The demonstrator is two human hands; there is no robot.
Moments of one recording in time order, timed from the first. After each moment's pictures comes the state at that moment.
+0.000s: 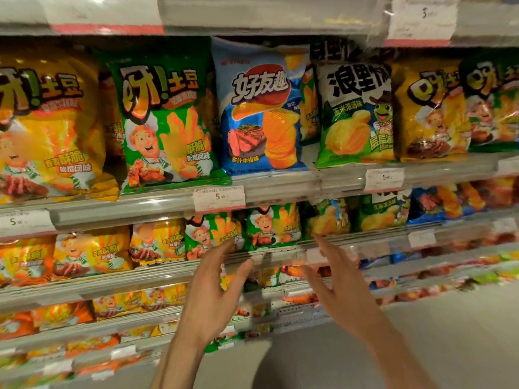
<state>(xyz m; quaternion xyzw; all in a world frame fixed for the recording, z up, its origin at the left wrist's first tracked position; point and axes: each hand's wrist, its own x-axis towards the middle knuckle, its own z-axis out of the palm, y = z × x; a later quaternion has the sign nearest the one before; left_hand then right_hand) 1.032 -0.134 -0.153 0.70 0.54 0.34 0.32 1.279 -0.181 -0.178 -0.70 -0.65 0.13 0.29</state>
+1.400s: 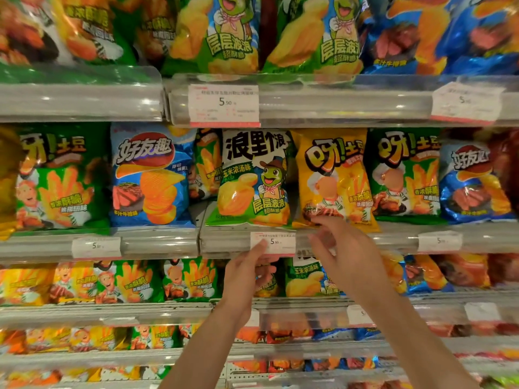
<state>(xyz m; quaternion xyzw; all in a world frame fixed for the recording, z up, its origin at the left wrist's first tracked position) 1.346 -0.087 -0.102 0.32 0.47 0.51 0.64 1.538 -0.108 -0.058 -0.57 -0.73 -0.06 0.37</state>
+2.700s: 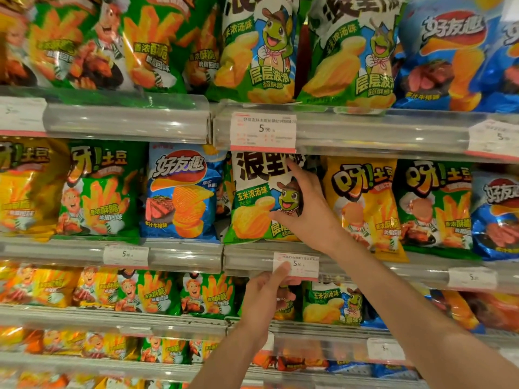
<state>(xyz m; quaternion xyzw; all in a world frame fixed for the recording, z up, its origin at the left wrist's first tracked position) 1.342 -0.087 -0.103 0.38 0.48 0.49 0.62 1.463 -0.006 0.002 -0.46 -0.75 0.16 0.44</state>
